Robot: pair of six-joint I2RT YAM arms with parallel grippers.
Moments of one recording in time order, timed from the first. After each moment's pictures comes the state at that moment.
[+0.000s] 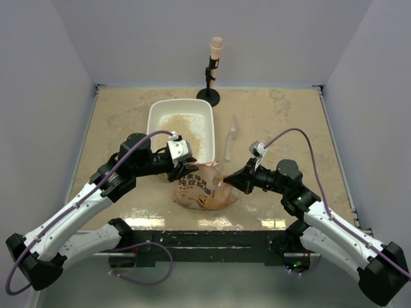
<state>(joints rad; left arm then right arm) -0.71 0.94 0.94 -0.34 0.52 0.24 0.62 0.77 0.40 0.23 -0.54 0.44</state>
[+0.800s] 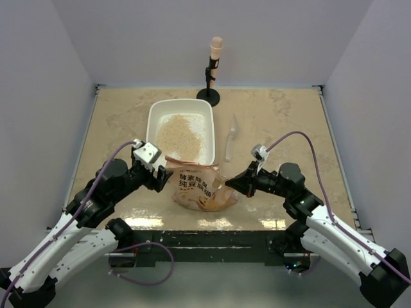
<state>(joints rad) -0.70 0.55 0.77 -0.52 -0.01 0.02 0.62 0.70 0.38 0.17 -0.54 0.44</state>
